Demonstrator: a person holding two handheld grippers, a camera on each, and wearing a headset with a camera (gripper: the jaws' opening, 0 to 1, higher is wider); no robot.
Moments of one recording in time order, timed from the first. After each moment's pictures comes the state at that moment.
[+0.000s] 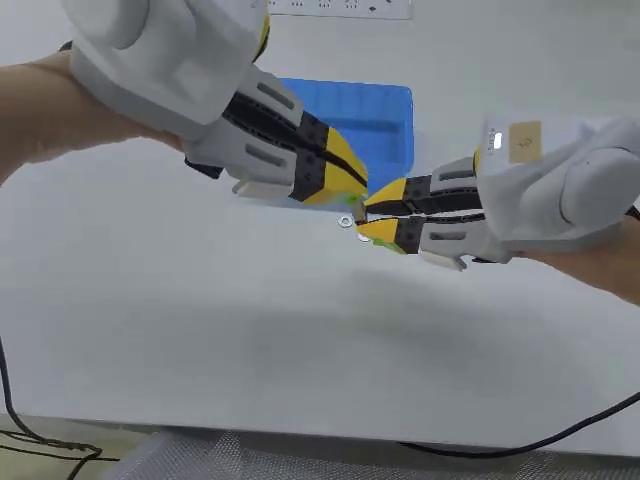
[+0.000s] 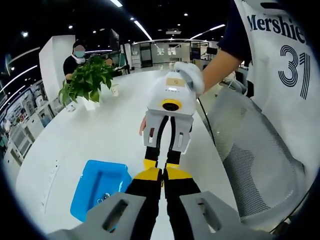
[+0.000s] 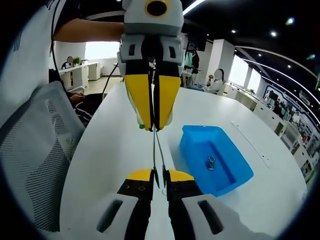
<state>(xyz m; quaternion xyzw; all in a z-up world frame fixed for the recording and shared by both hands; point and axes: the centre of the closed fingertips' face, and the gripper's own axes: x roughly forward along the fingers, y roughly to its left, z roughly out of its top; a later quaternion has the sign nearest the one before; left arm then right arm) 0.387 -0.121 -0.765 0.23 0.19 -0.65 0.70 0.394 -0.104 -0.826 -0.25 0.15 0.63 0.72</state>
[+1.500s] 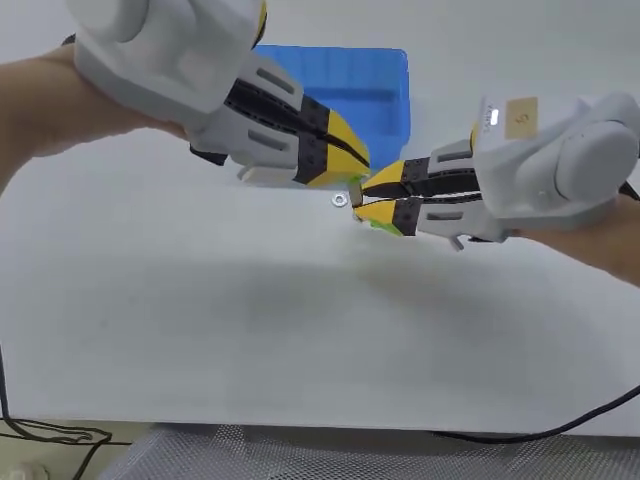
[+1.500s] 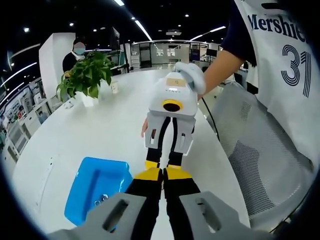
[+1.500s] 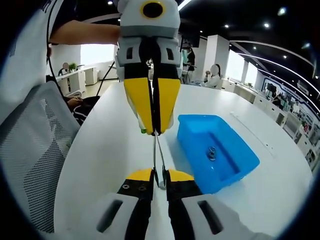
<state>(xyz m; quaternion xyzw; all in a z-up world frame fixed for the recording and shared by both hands) 0.399 -0.130 -0.782 0.22 0.20 -0.66 0.69 0.407 -0.107 -0.847 -0.22 0.18 0.63 0.72</state>
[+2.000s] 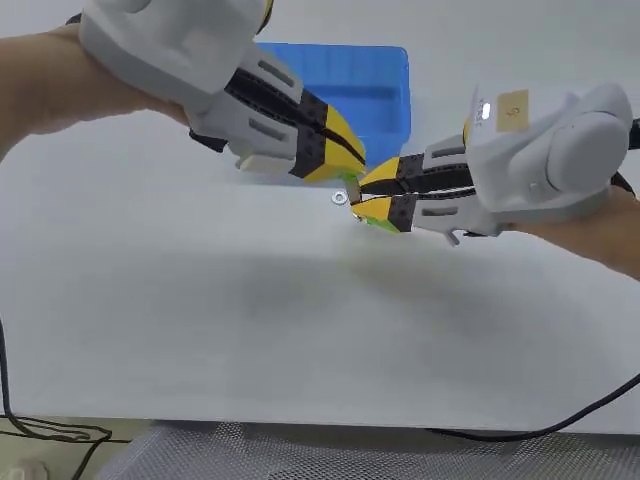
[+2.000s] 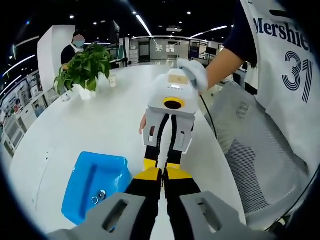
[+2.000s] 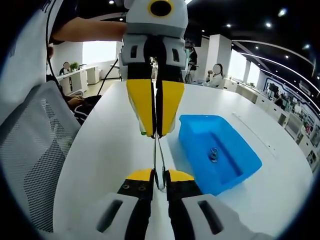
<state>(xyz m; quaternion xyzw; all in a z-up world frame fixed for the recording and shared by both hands) 0.401 -0.126 -0.787 0.22 0.23 -0.66 0.68 0.407 -0.103 -0.848 -0.22 0.18 0.64 0.72</state>
